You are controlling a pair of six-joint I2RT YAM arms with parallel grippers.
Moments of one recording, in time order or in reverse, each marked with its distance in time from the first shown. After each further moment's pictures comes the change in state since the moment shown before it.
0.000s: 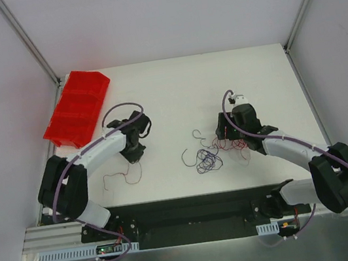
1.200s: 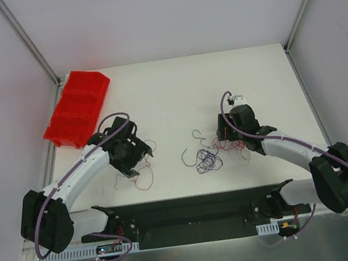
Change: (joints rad) left arm 0.064 -0.343 -0.129 0.064 0.388 0.054; right arm 0.025 0.000 0.007 -0.030 0.054 -0.011
